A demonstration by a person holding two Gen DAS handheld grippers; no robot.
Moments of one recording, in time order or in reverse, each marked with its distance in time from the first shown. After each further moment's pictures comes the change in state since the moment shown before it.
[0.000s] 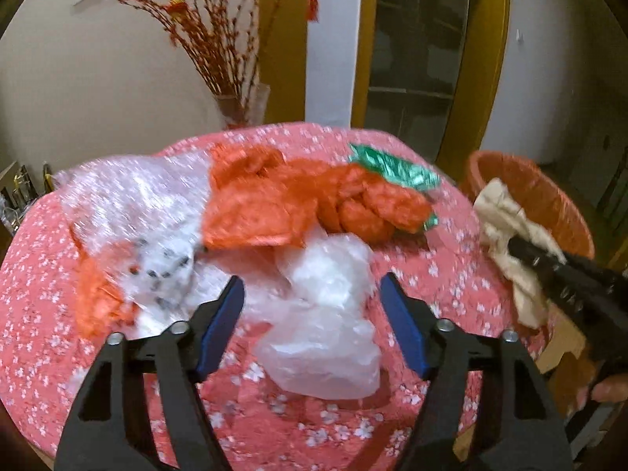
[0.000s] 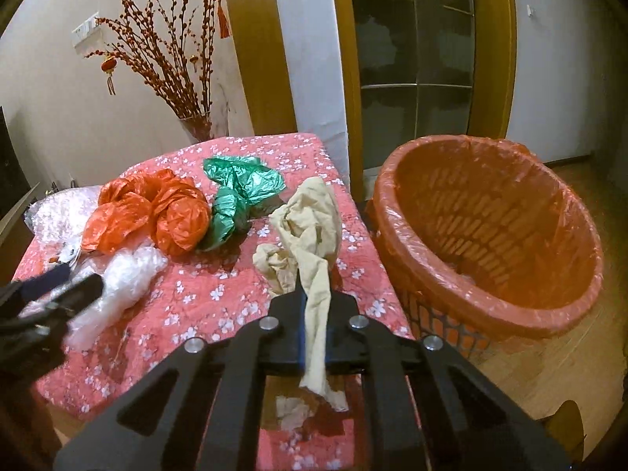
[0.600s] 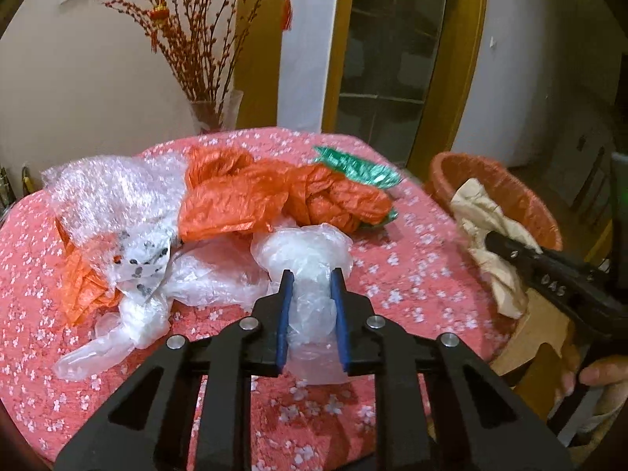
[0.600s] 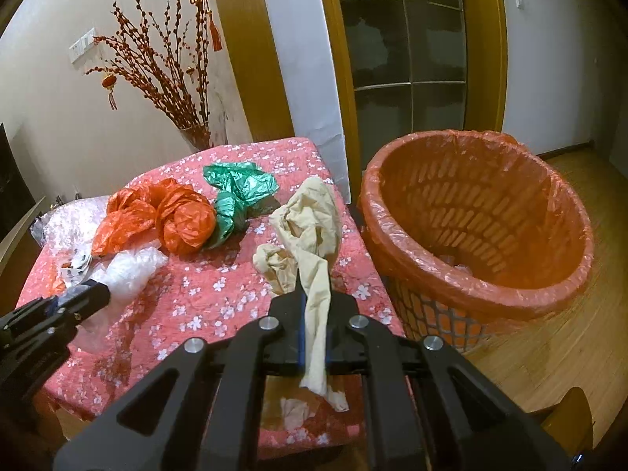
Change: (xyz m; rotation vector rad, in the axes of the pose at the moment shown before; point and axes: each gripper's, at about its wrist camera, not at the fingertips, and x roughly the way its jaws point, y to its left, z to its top) left arm -0.026 -0.001 -0.007 0.002 -0.048 -0.120; right arm -0.018 -0.007 -0.006 0.043 -0.021 0.016
